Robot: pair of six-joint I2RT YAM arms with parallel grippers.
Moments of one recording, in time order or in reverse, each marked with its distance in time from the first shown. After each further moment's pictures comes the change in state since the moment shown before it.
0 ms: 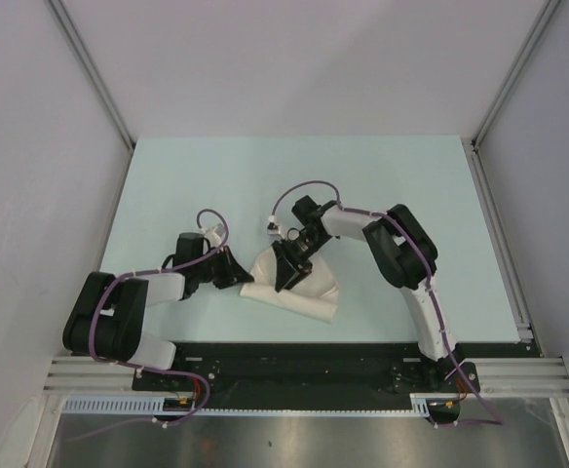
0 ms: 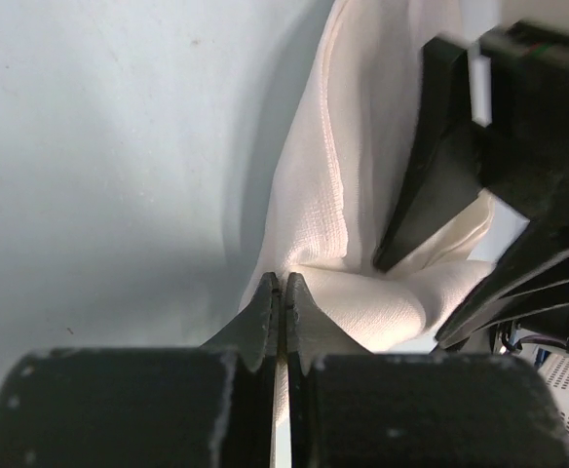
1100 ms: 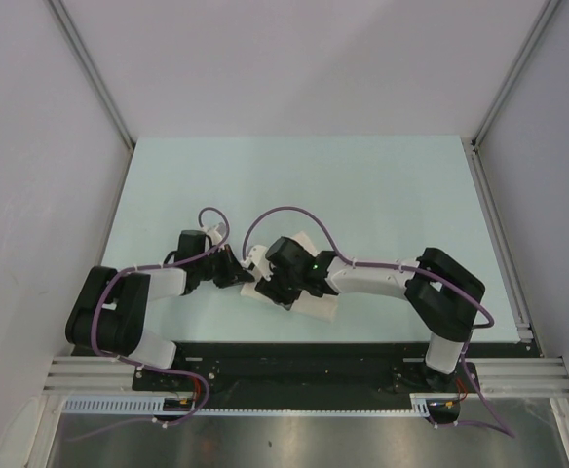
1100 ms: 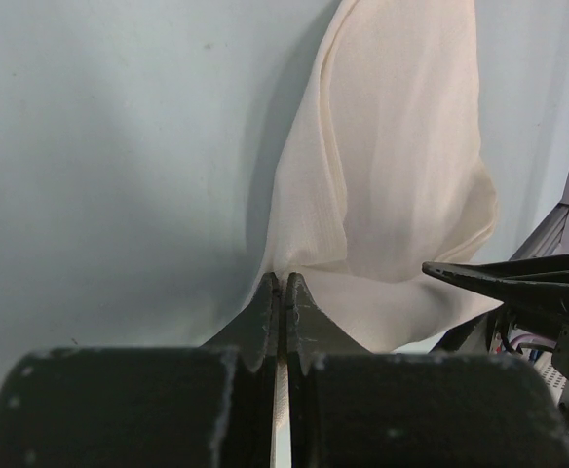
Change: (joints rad) left arm 0.000 0.037 0.040 -0.049 -0.006 0.002; right arm 0.386 -0.506 -0.424 0.448 1.041 -0.136
